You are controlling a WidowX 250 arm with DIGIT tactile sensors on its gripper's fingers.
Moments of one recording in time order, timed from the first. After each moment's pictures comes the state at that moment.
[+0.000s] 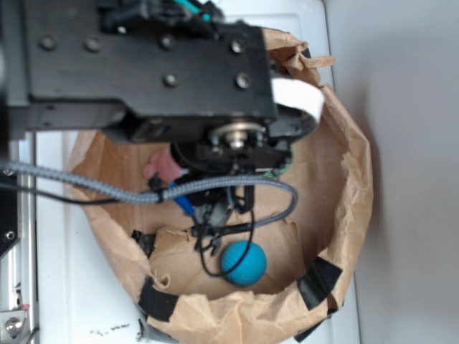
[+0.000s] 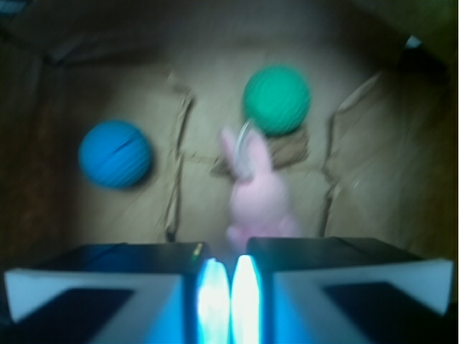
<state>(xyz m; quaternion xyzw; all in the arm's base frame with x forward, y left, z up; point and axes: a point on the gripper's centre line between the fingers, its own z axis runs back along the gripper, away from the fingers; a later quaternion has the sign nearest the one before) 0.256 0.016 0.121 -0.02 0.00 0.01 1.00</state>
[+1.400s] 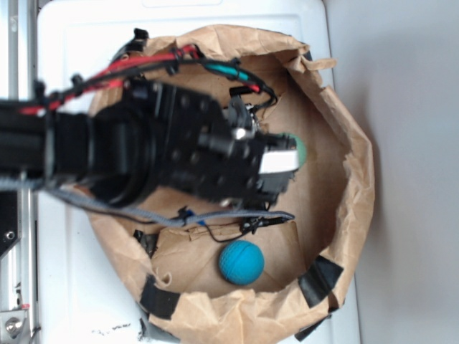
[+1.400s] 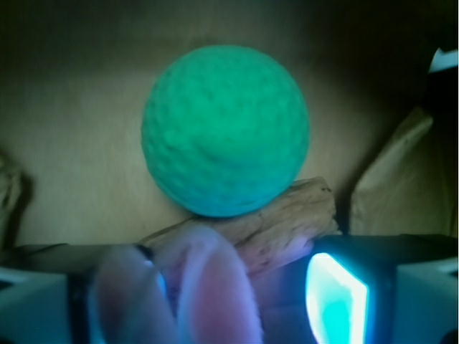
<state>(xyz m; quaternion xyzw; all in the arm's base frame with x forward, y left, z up) 0.293 0.033 0.019 0.09 -0.11 0.05 0.99</state>
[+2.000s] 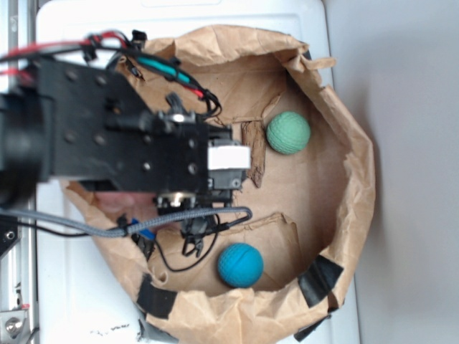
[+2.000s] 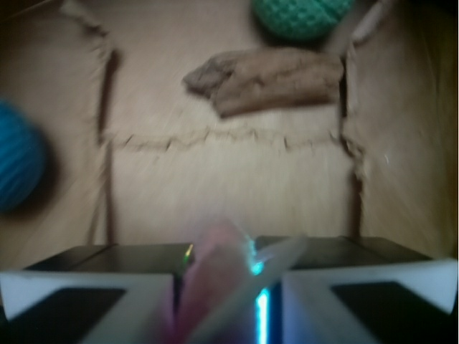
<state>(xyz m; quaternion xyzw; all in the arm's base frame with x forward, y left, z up) 0.239 0.013 0.071 0.02 -0.02 0.07 1.00</state>
